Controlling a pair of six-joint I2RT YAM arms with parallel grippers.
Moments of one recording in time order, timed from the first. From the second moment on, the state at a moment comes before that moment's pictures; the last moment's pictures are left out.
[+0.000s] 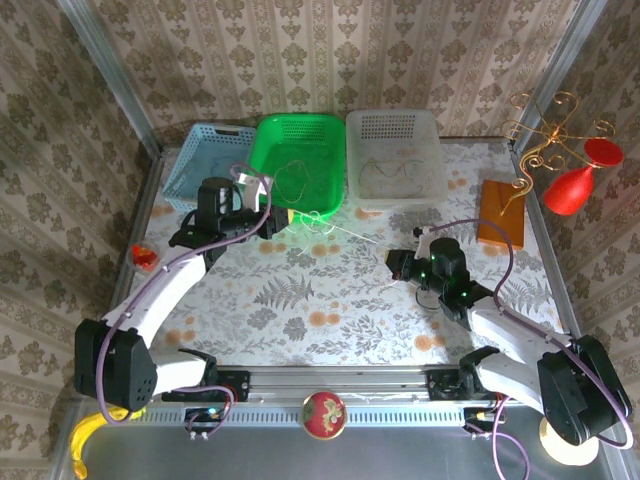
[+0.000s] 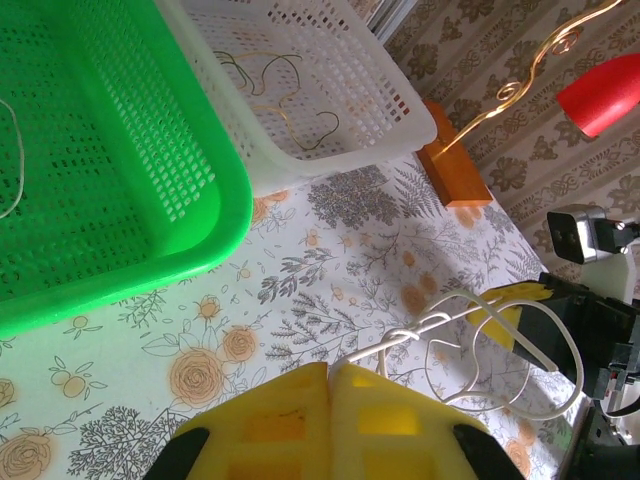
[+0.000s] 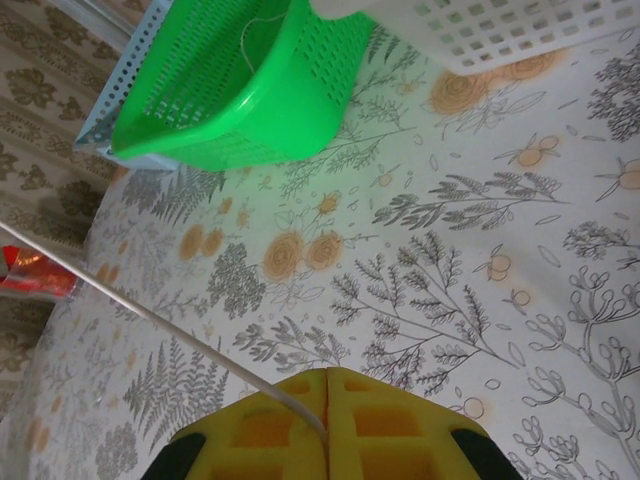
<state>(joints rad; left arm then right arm) -0.36 1.24 0.92 -0.19 0.62 -0.30 0.36 1.06 0.36 0.24 -0.26 0.61</state>
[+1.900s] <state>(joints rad) -0.56 1.24 0.81 -0.03 0.52 -0.30 0.62 1.50 0.90 0.23 -0.21 0.72</state>
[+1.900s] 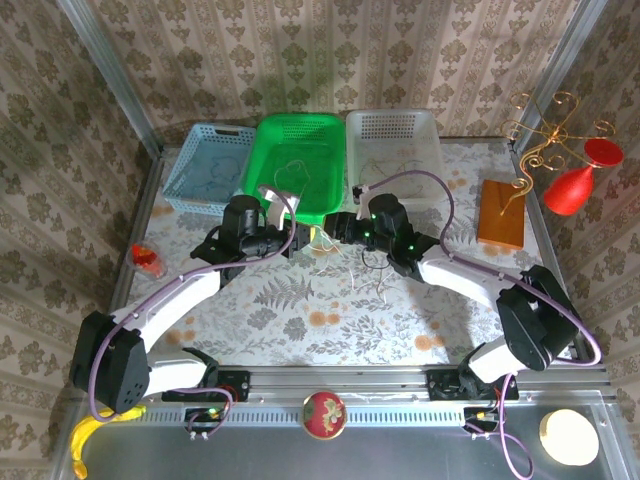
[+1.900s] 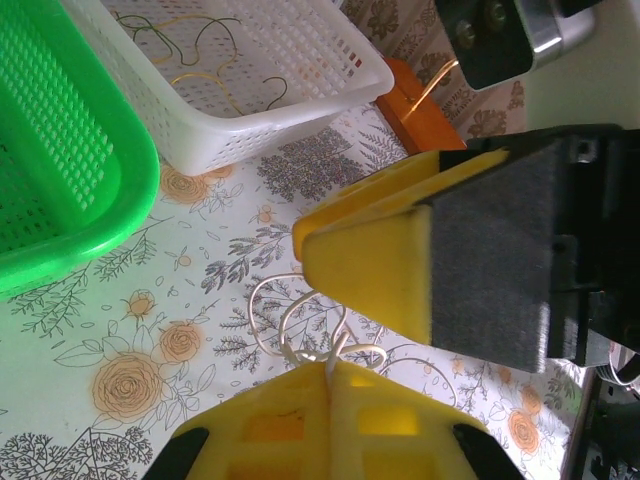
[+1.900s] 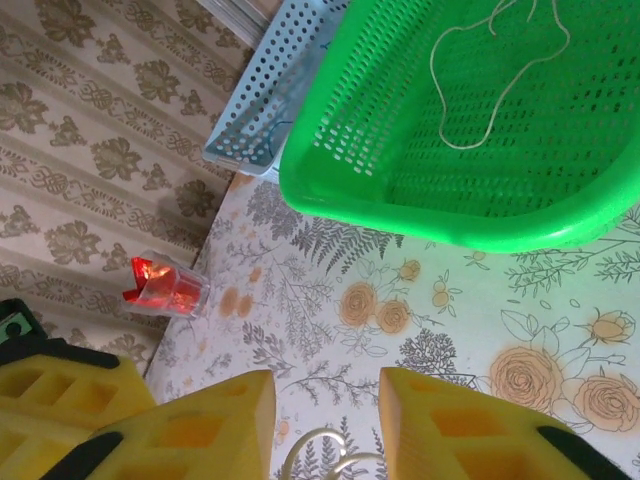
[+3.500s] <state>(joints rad) -0.14 0.91 0.76 -0.19 0.32 -0.31 0.27 0.91 0.54 -0.17 0.39 0.66</state>
